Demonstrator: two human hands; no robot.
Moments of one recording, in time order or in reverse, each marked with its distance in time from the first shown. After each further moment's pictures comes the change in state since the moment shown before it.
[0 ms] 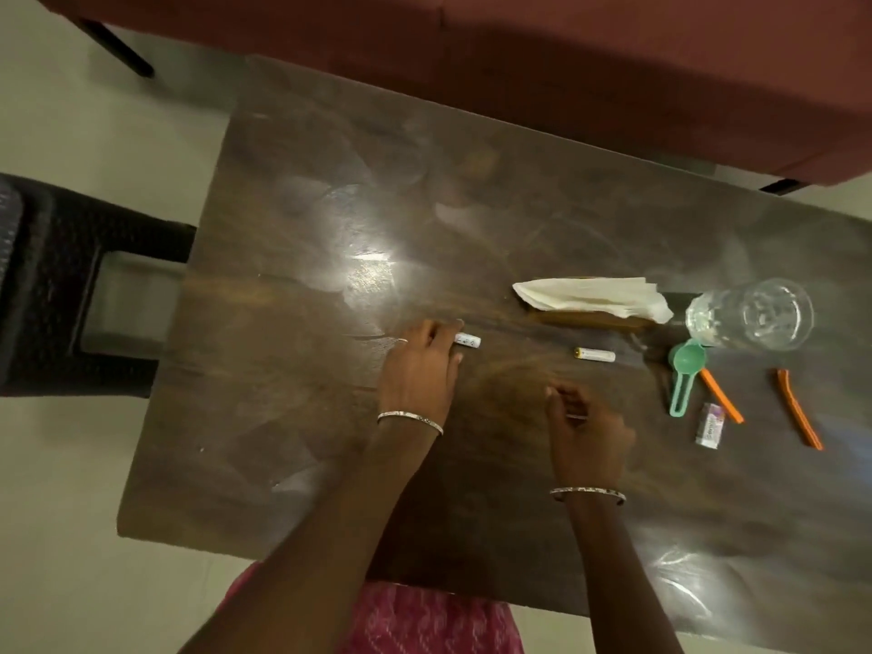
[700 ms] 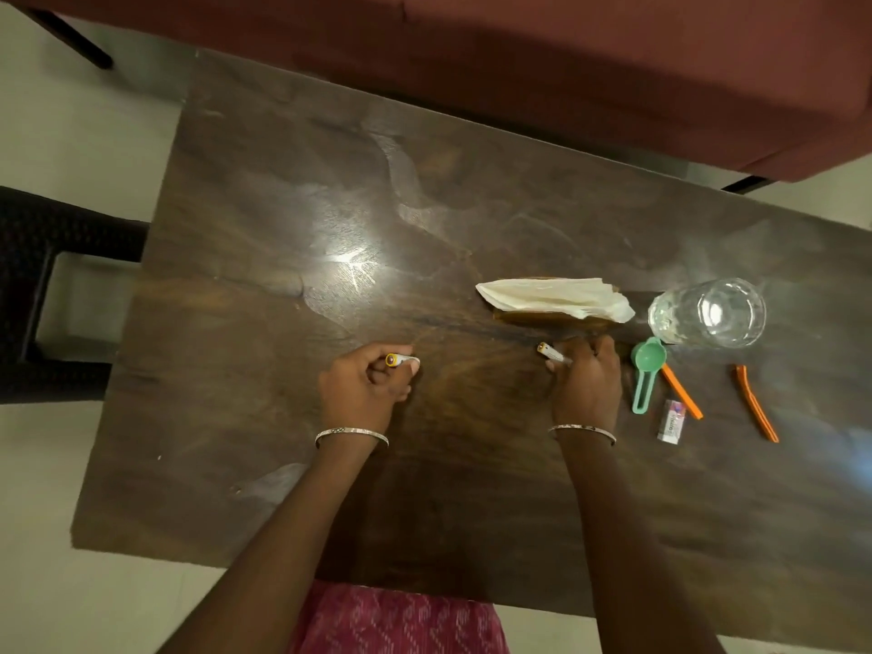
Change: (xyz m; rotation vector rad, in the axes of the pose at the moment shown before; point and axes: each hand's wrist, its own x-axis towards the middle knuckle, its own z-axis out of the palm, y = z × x) left_hand -0.017 -0.007 -0.010 -0.821 0.108 -0.430; right_hand 0.071 0.016 -0.007 -0.339 -0.097 -0.134
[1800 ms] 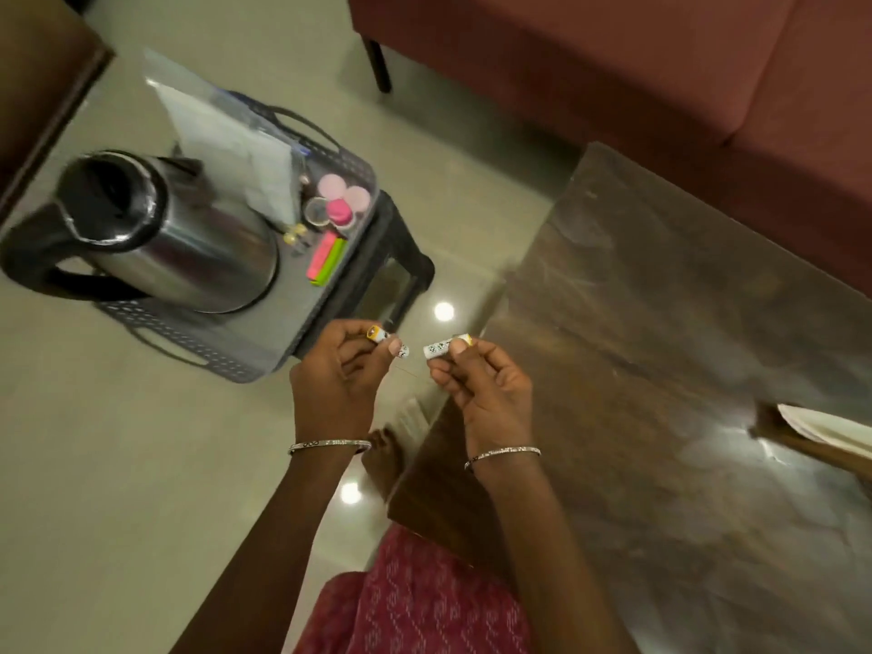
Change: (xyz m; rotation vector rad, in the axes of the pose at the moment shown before) left_hand 0.035 -0.048 -0.392 -0.194 0.419 0.104; right_hand -0.190 -0.446 0.105 1.514 -0.667 0.301
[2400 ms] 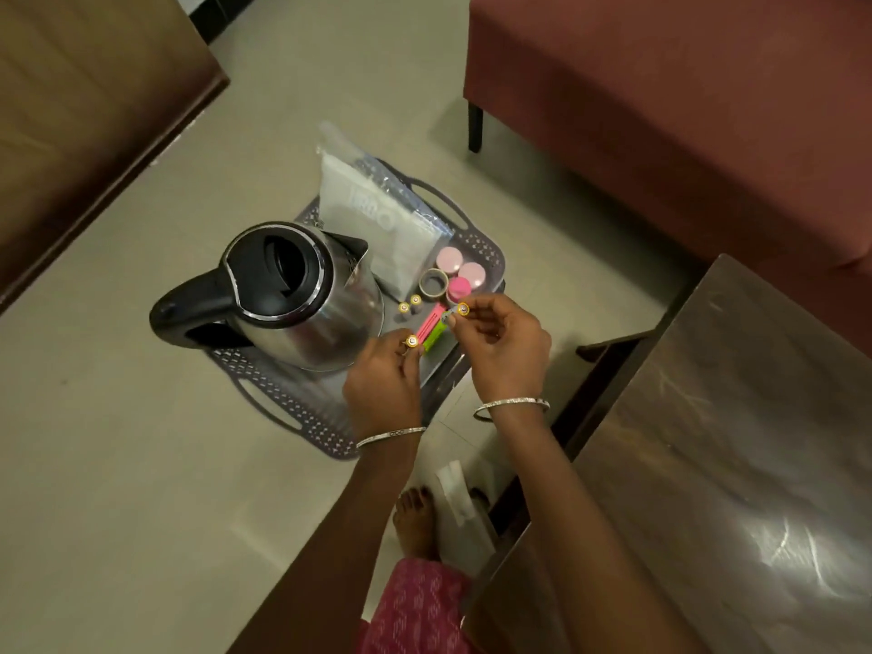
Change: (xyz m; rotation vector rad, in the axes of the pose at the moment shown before) left_hand 0.114 -0.025 -0.038 0.521 0.302 0.089; right_hand 0.096 0.011 0.156 -0.909 -0.082 -0.516
